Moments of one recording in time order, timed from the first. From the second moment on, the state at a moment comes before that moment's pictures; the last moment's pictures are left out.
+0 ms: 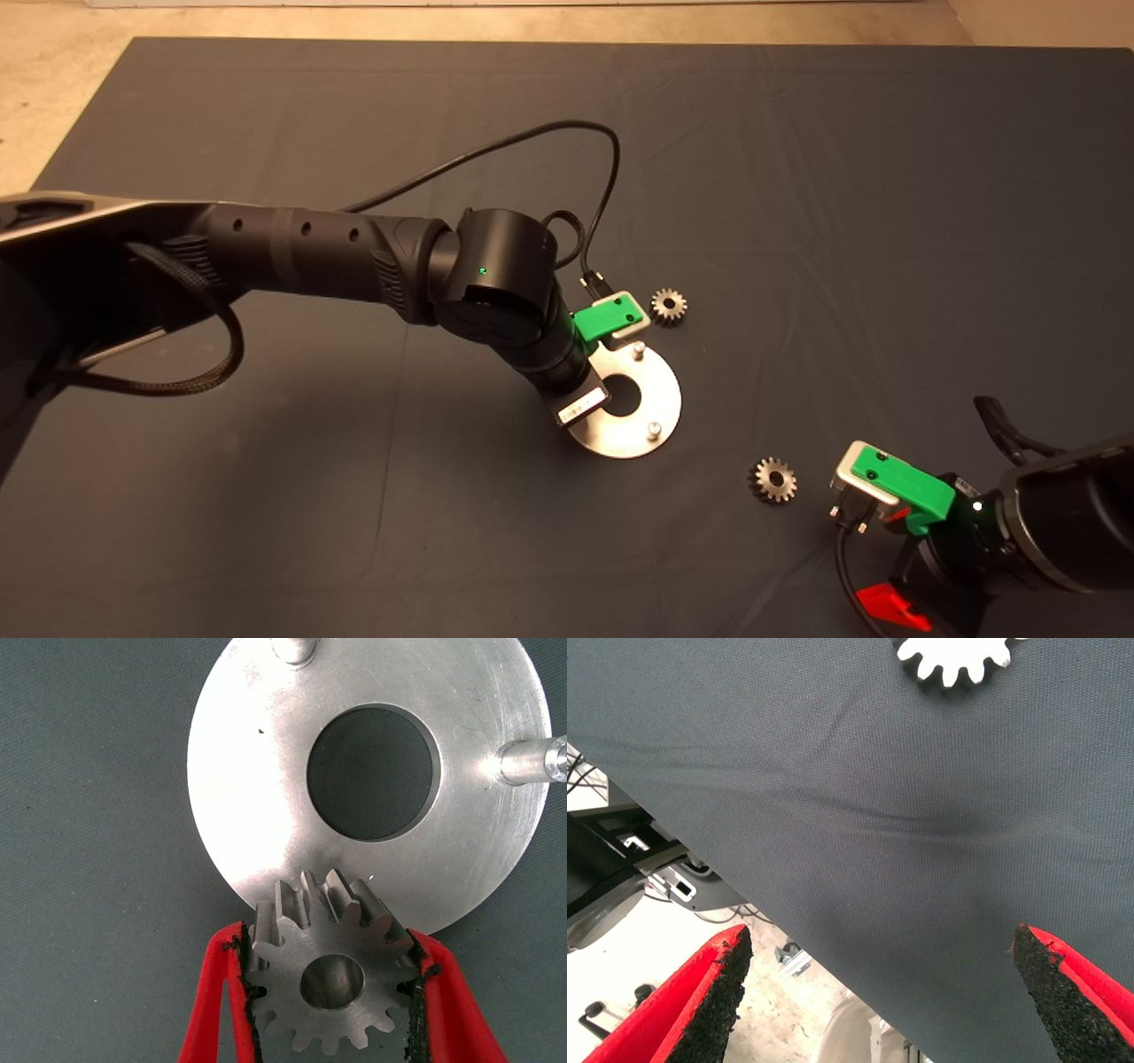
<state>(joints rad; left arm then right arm) -0.30 2.75 -0.98 0.54 1.41 -0.71 0.09 2.11 -0.36 -0.49 -1.53 1.01</state>
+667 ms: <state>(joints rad) -0.29 2.75 -0.98 0.57 1.39 -0.71 0.09 2.11 -0.36 -0.49 -1.53 1.01</state>
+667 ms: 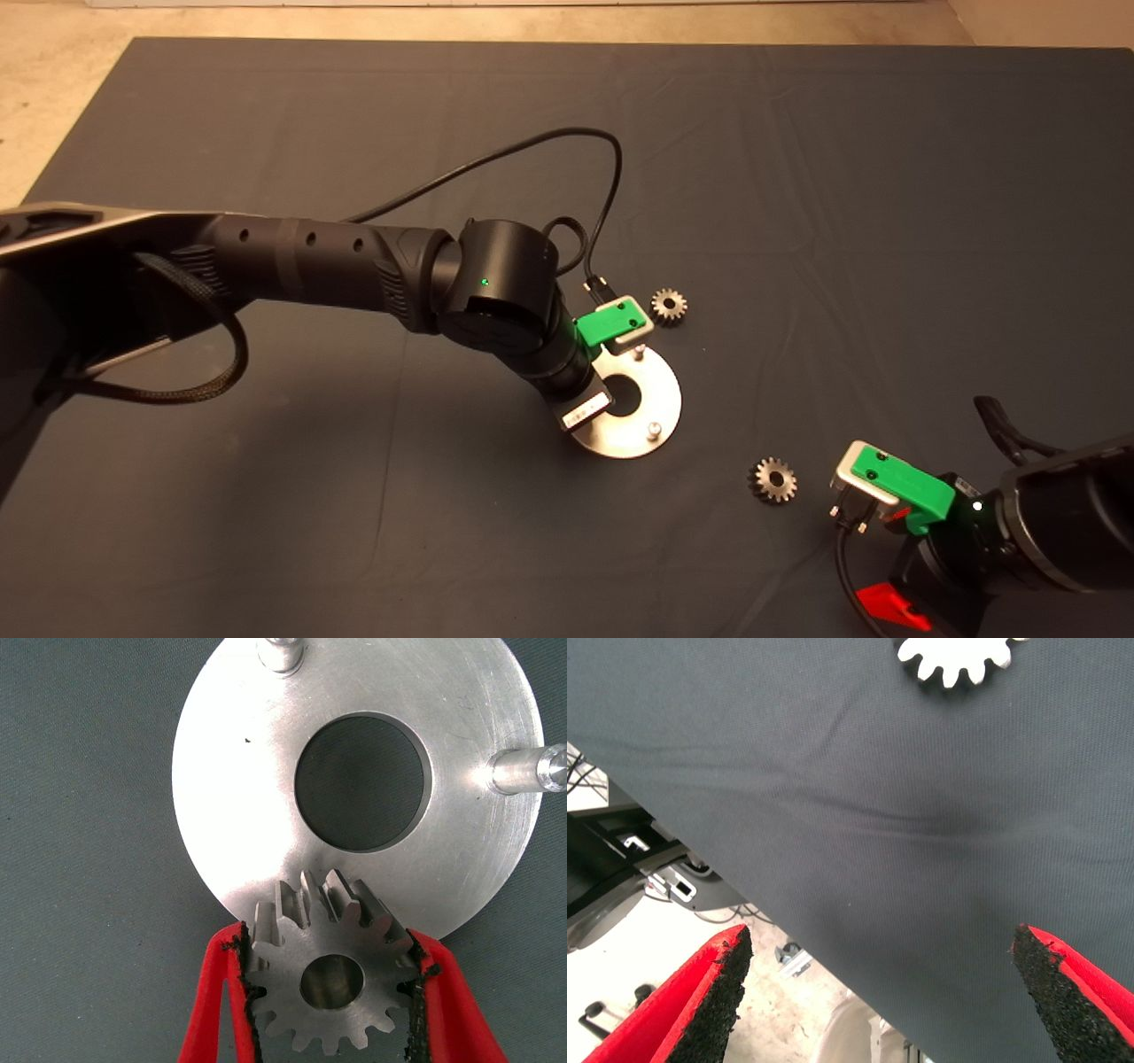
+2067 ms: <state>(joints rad) -0.29 2.77 -1.00 0.57 1.40 -0.64 0.09 2.11 -0.36 -0.49 -1.53 1.01</state>
